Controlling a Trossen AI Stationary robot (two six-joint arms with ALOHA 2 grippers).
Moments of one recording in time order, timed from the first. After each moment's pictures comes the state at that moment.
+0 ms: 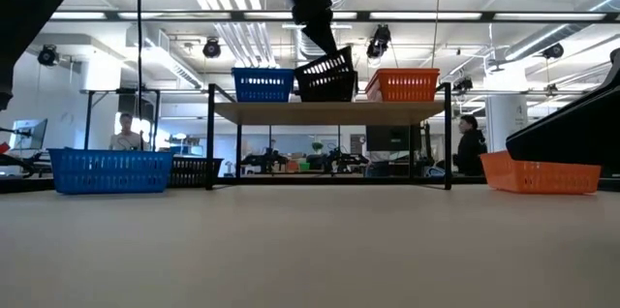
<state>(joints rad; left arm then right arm) 0.28 1.97 2.11 -1.02 -0.18 0.47 0.92 2.16 1.19 -0.53 1.23 1.30</state>
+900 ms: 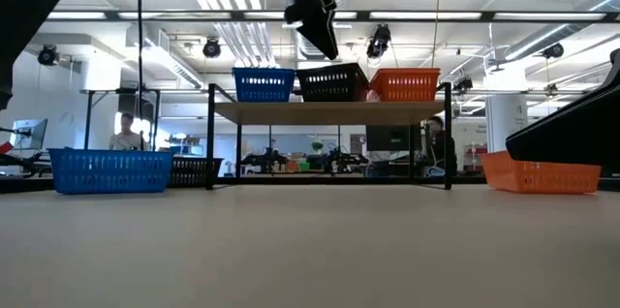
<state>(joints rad) 0.22 1.97 2.09 -1.04 -0.28 0.58 0.92 2.16 1.19 -0.51 1.23 1.29</state>
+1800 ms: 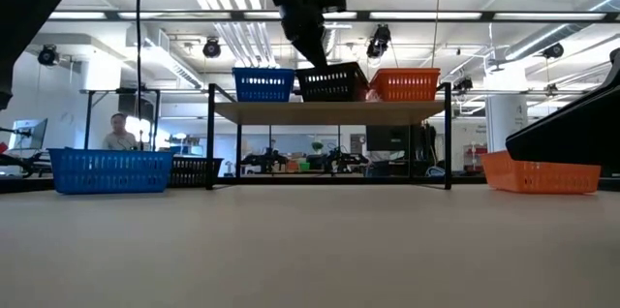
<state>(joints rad) 0.31 1.95 1.99 -1.02 -0.08 0.47 0.92 2.16 1.19 -0.51 1.23 1.28</state>
